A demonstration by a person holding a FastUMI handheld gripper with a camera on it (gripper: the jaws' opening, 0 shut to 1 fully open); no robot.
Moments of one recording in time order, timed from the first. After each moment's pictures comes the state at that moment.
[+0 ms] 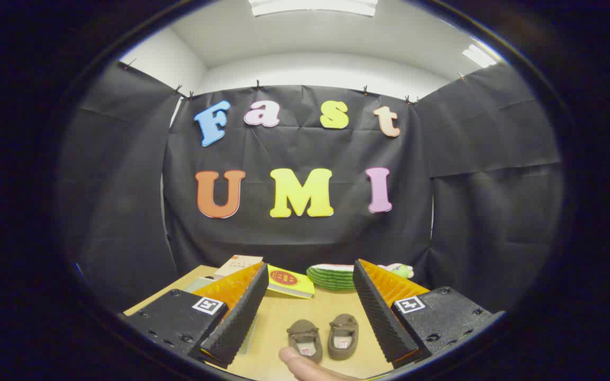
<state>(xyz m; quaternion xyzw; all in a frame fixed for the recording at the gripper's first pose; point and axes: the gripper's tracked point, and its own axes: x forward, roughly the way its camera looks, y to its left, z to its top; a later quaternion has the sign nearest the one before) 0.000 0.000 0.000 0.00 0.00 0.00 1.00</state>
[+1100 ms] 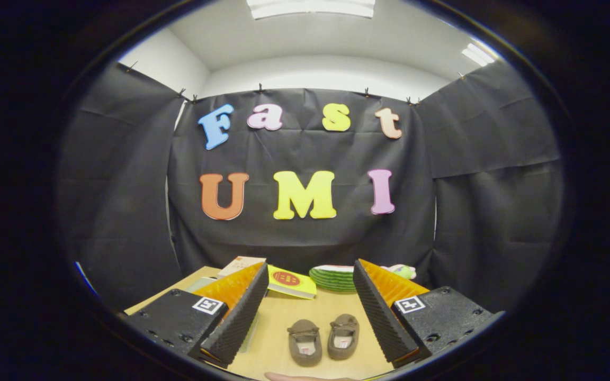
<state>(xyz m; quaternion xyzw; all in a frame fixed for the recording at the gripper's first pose) -0.005 -0.003 -0.006 0.00 -0.01 0.01 1.00</state>
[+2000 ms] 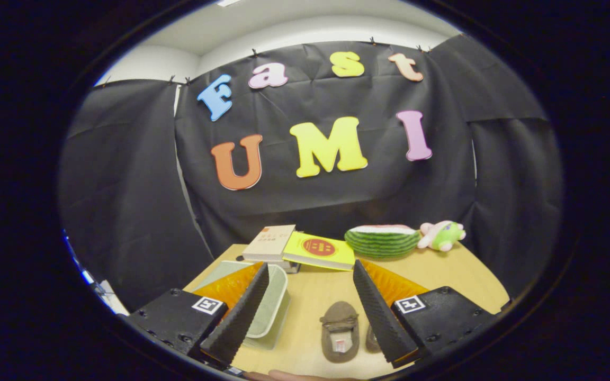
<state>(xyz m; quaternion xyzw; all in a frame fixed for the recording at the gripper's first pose) 0.100 0.037 -0.084 0.10 0.16 0.12 0.98</state>
